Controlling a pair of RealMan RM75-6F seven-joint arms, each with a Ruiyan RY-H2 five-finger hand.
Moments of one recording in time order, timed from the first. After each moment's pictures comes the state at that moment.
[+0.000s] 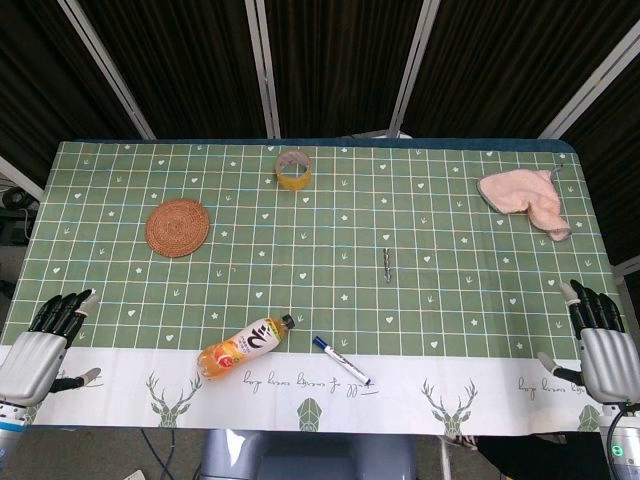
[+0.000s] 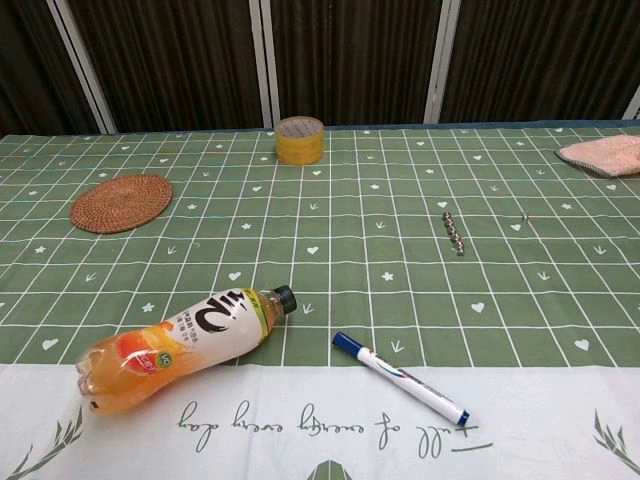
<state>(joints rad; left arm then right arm) -0.13 -1.11 0.07 -1.58 1.64 1.43 -0.03 0.07 -1.09 0.08 -1.68 -1.43 1.45 -0.04</state>
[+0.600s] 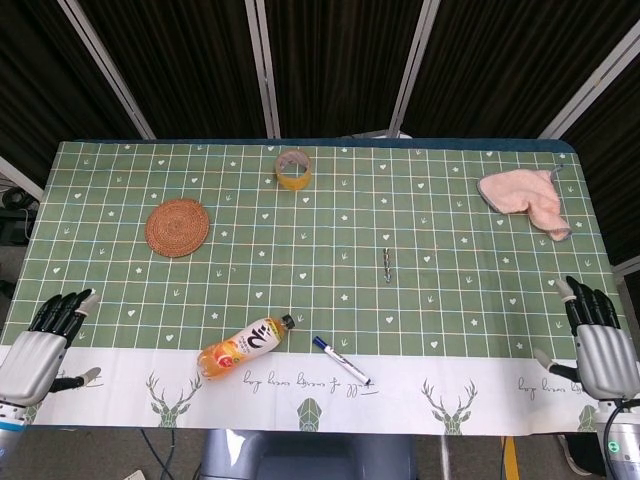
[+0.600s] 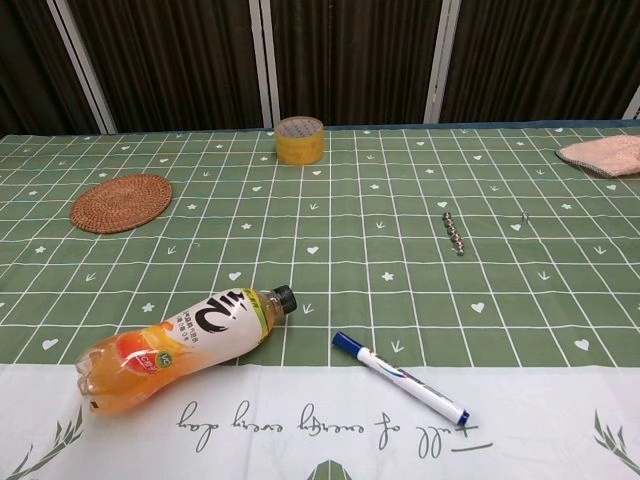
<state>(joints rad) -0.13 -1.11 0.07 -1.58 1.64 1.44 -0.04 0.09 -1.09 0.09 -1.70 -1.43 1.44 -0.04</state>
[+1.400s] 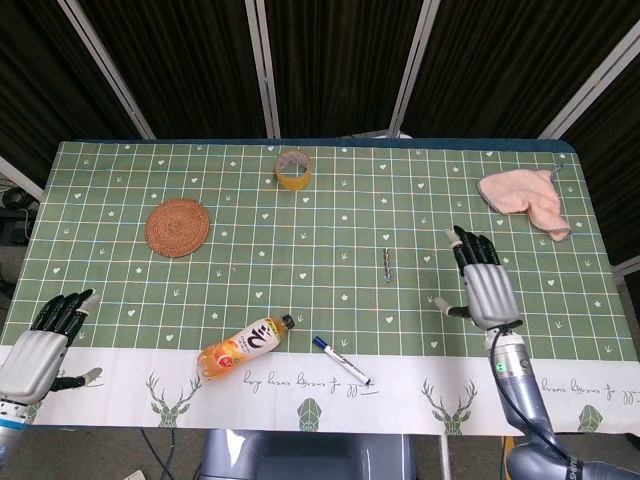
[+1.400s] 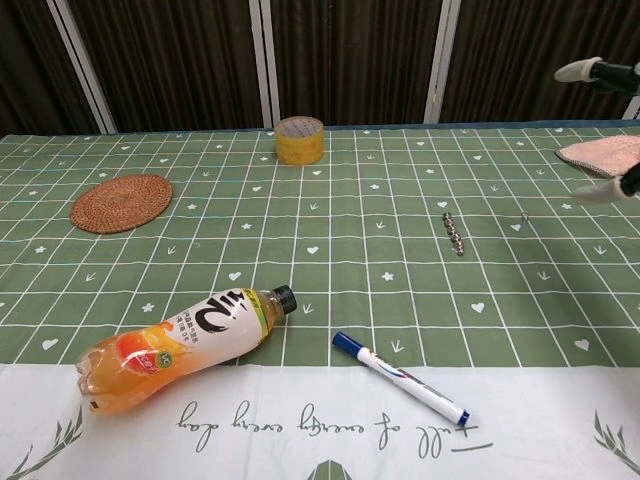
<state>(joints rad) -0.14 -1.10 0.07 -1.59 1.62 1.41 -0.06 0.42 -1.38 0.28 -1.75 -1.15 1.22 -0.37</state>
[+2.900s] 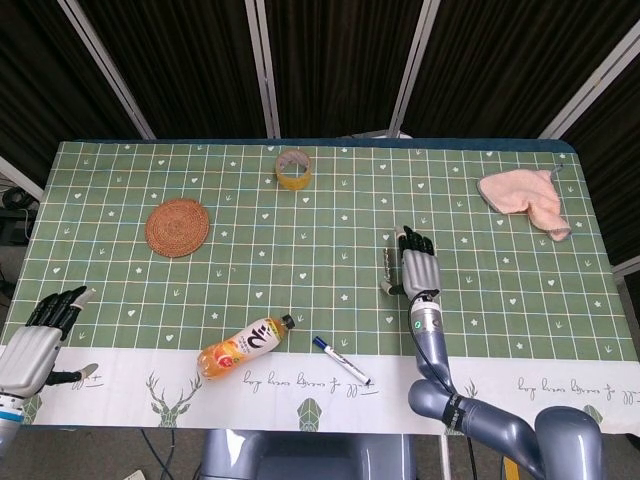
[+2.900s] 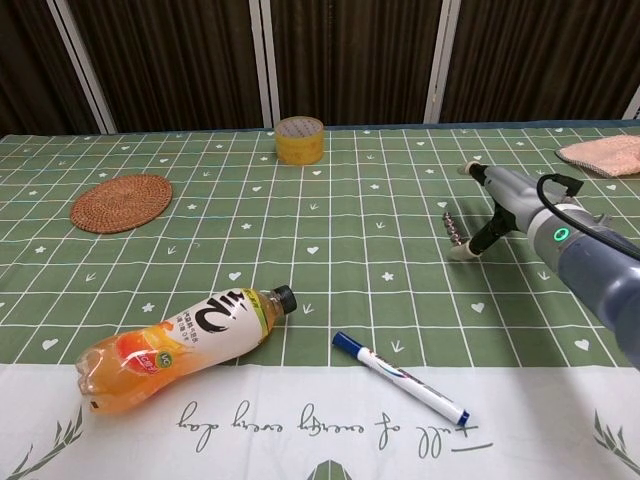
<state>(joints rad) -0.15 -1.09 0.05 -1.59 1.56 1.35 -0.10 0.71 -1.93 0.39 -1.04 -0.83 1.05 -0.36</state>
